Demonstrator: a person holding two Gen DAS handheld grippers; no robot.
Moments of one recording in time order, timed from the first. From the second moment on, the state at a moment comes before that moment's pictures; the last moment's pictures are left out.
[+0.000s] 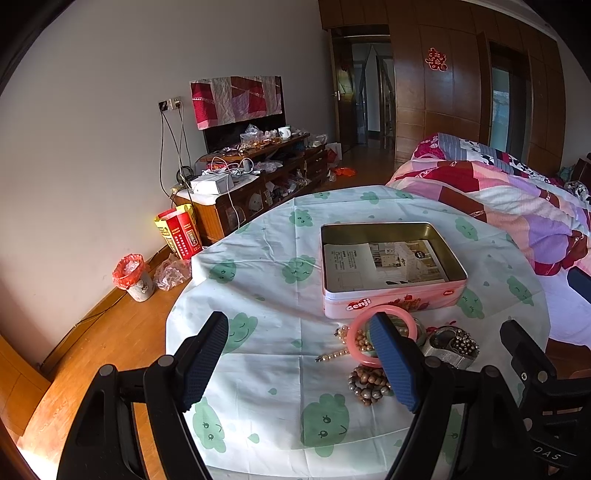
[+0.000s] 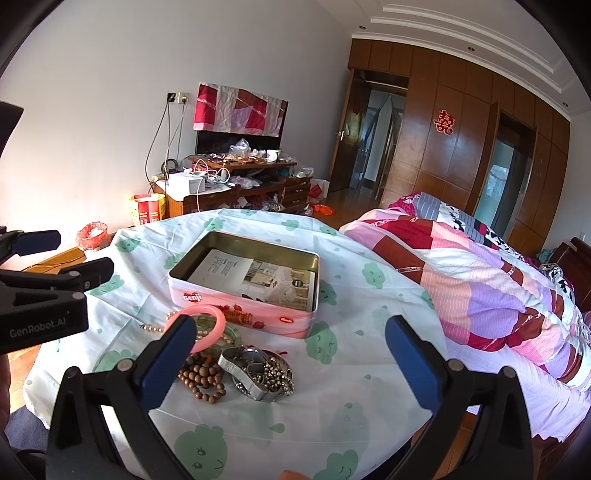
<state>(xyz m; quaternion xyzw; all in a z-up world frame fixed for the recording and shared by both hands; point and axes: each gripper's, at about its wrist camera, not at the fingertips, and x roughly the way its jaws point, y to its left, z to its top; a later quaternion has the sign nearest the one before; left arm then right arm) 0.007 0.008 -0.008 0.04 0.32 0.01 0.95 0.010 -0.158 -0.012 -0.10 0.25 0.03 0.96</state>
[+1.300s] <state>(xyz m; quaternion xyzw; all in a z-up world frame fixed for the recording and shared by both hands) 0.063 0.001 -0.091 0.04 0.41 -0.01 0.91 0.047 -0.182 -0.077 -0.10 0.32 0.01 0.94</state>
